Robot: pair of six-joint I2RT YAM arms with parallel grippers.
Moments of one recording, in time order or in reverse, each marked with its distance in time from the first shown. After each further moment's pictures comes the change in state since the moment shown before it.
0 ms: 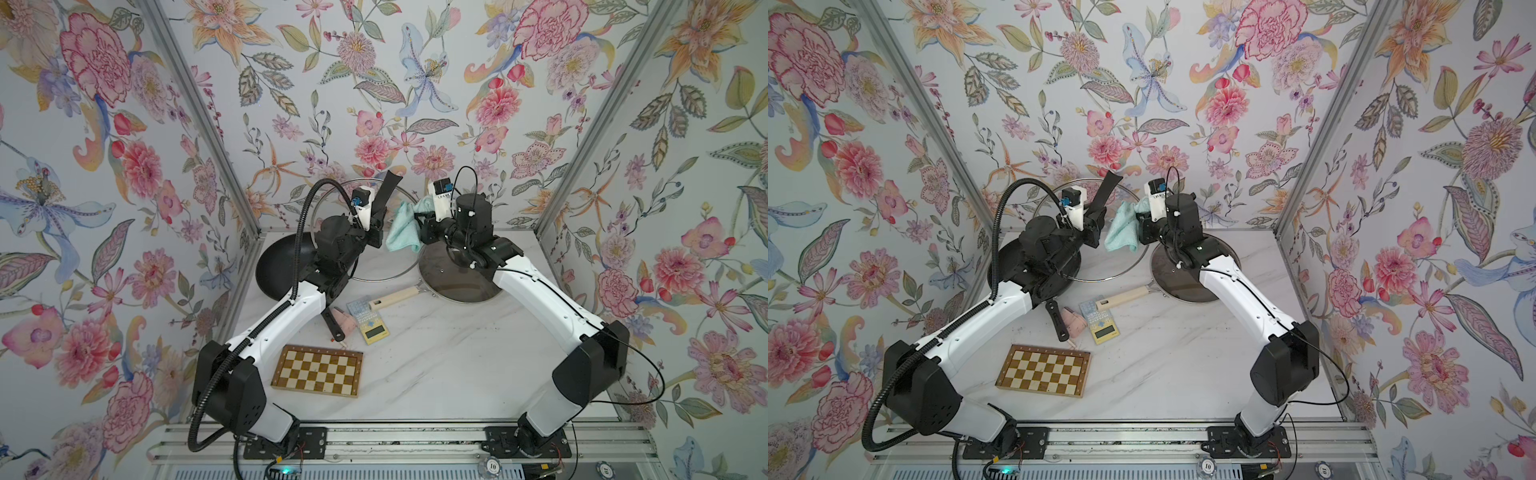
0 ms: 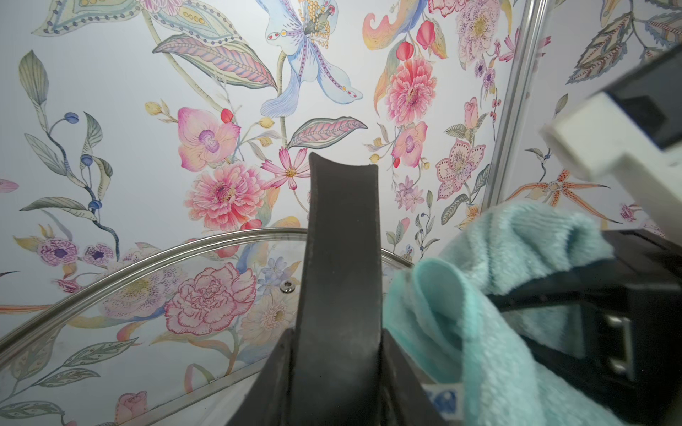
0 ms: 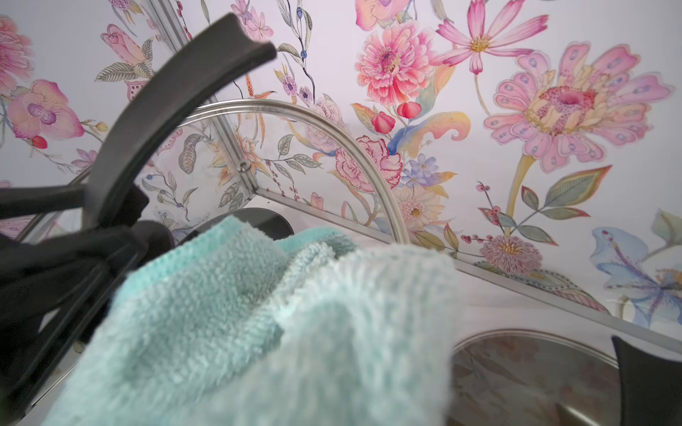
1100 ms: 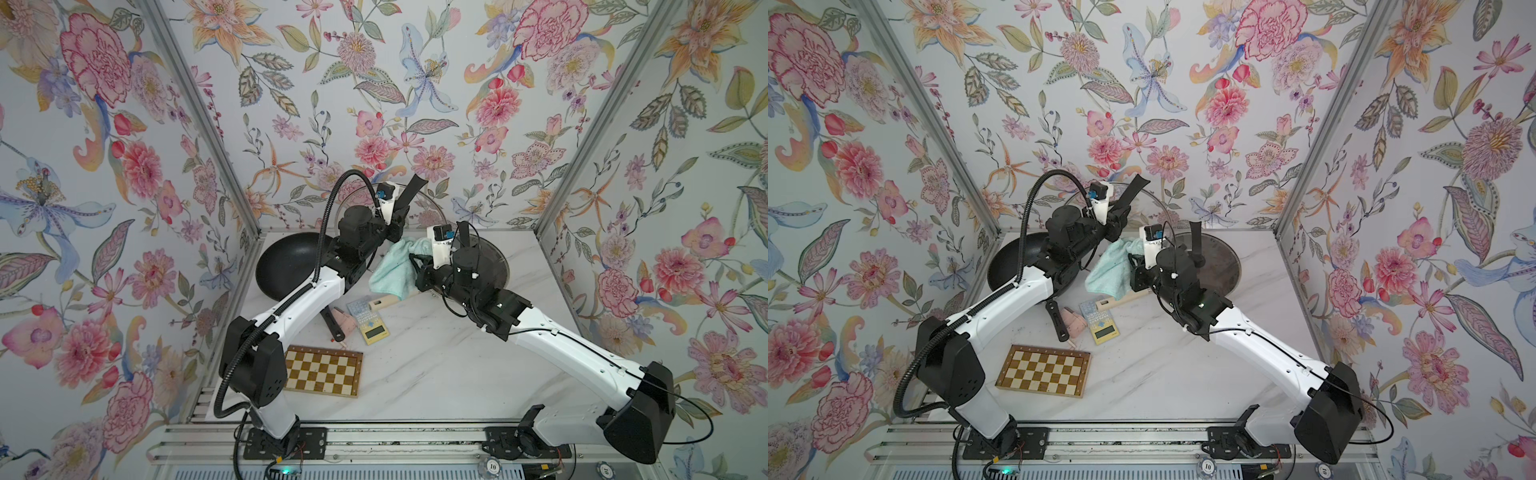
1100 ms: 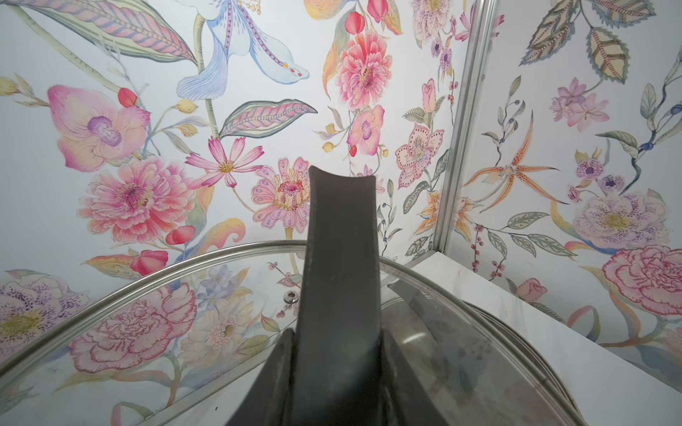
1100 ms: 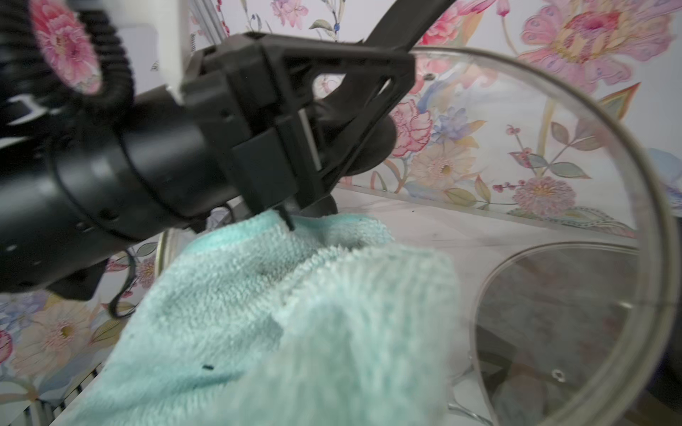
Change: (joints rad) left arm -0.041 0.191 0.195 -0.027 0.066 -0.009; right arm 0.265 -0.389 -0.548 0.158 0.235 0.154
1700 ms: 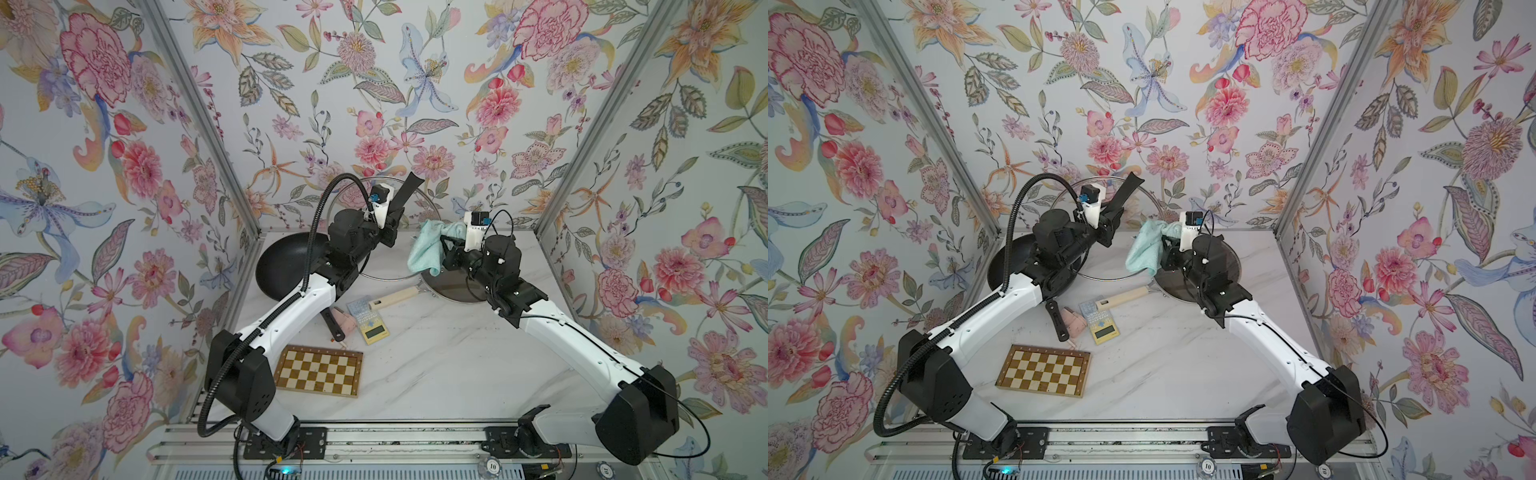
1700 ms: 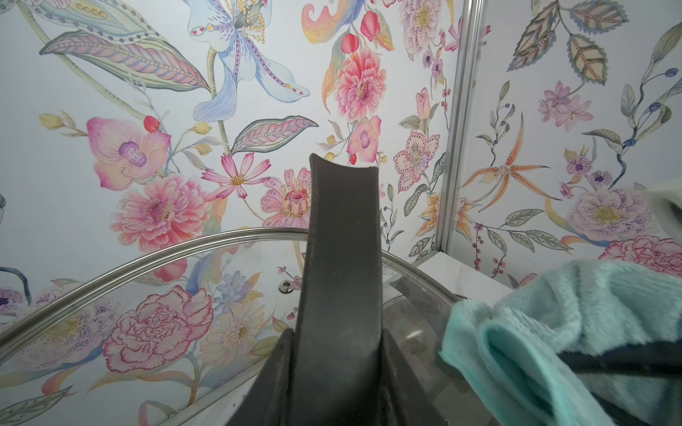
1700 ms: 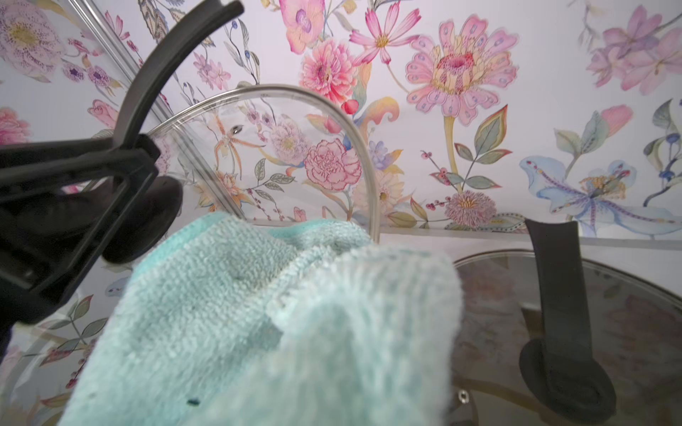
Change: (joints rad) left arm -0.001 -0.128 -0.085 -0.030 0.013 0.045; right arm -0.320 0.033 -0.015 0.155 -0.126 0.045
